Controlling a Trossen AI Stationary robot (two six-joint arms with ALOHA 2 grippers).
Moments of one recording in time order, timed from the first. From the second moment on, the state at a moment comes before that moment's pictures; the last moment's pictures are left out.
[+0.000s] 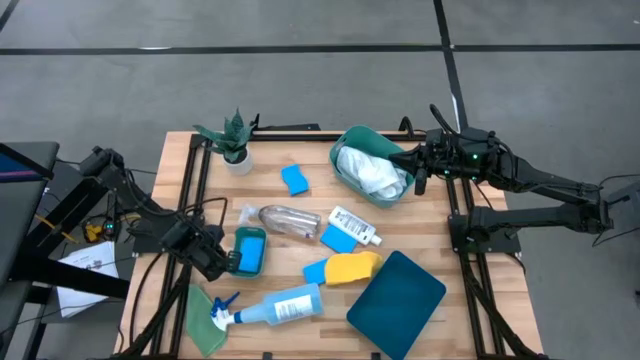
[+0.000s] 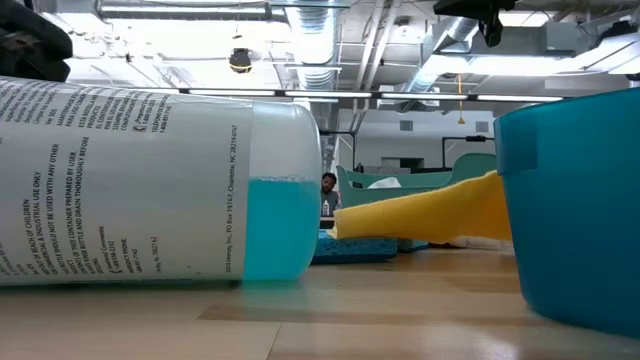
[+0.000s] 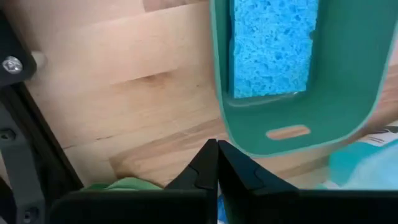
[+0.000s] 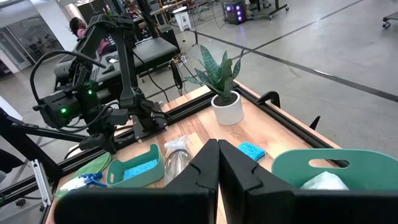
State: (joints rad) left arm -0.67 1.06 0.68 -0.95 -0.07 -2.03; right arm -0.28 0.80 0.91 -0.31 0.00 0.31
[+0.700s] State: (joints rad) left arm -0.67 1.06 0.61 -0.83 -0.04 -2.00; right arm -0.28 0.81 0.91 -0.31 0.00 0.28
